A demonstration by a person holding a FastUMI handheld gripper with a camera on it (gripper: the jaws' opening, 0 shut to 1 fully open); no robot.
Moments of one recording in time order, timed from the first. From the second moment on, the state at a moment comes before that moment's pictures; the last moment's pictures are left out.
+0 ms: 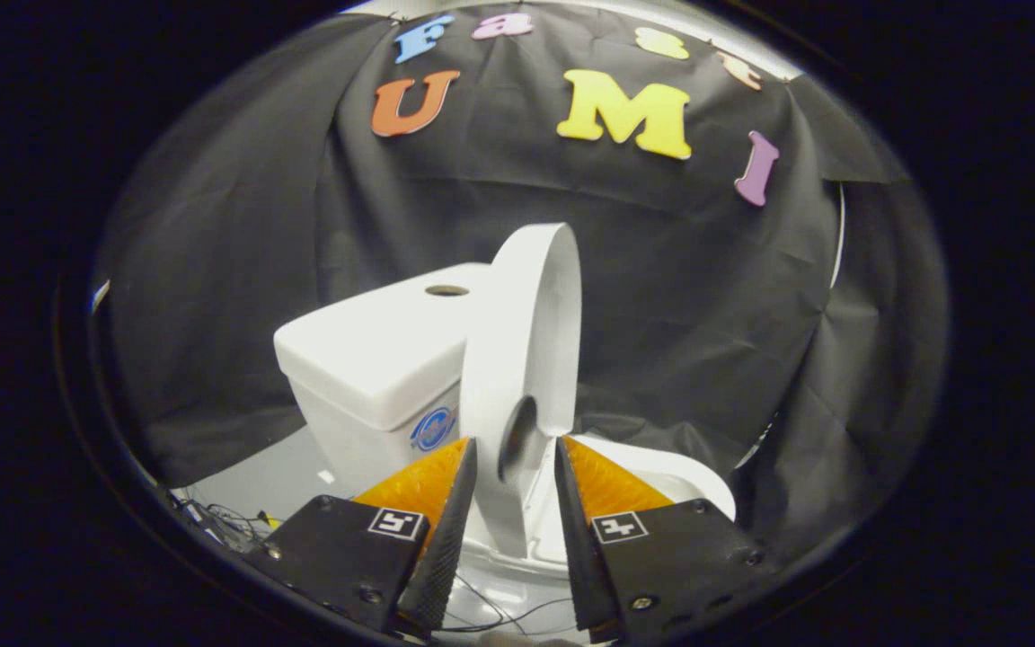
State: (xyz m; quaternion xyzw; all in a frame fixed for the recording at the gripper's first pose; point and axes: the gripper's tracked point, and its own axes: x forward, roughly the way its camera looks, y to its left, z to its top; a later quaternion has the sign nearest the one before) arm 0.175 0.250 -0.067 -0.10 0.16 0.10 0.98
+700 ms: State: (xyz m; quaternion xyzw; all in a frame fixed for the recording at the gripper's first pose) arm 0.072 0.065 -0.017 0.00 0.02 0.05 1.00
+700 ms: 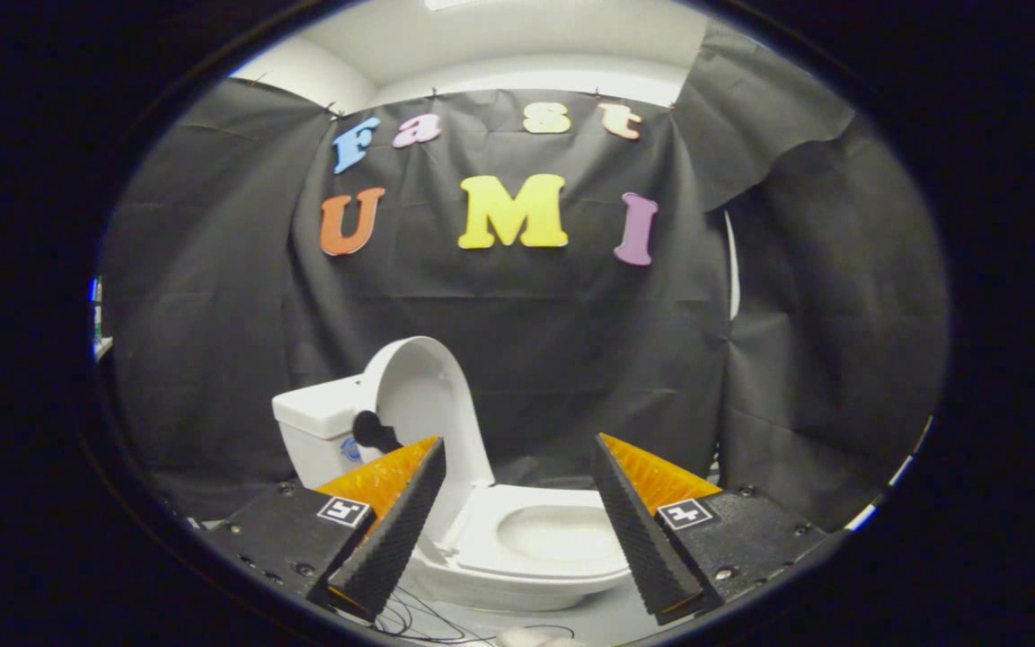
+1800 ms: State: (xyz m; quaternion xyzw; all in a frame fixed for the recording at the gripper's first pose) arm 0.039 -0.061 -0.057 0.04 0.01 -0.03 1.00
